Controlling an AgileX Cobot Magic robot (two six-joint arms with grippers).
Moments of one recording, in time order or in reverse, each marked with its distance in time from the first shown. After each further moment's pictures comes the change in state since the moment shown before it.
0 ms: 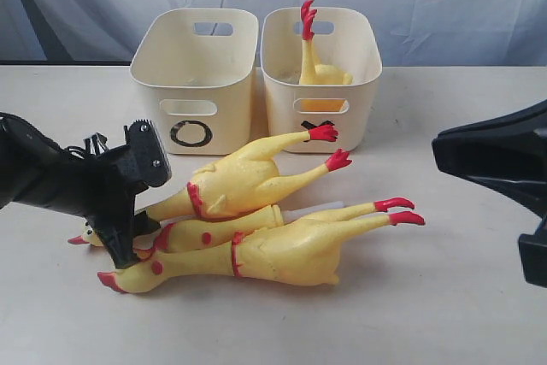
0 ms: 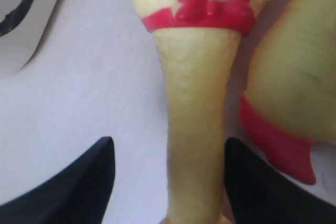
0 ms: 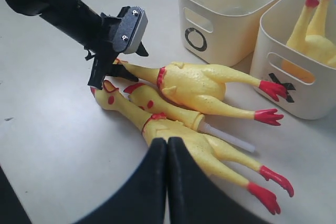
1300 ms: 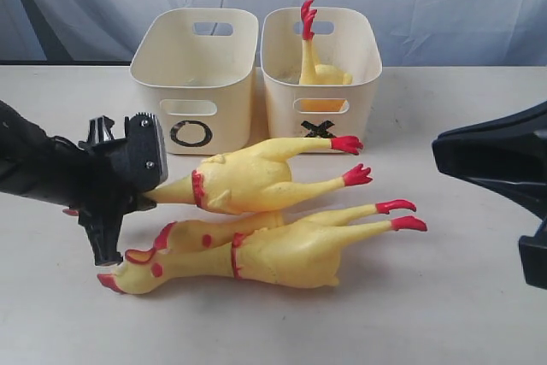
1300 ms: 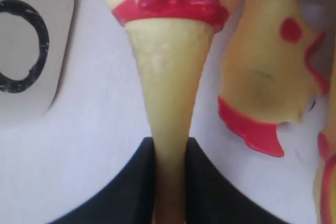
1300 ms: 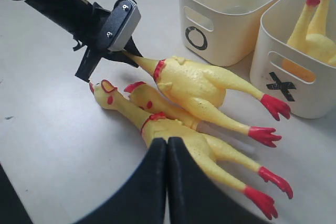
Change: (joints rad) left arm 0.000 -0.114 0.000 0.183 0.096 0.000; right arm 0.000 0.000 0.000 0.000 0.003 0.000
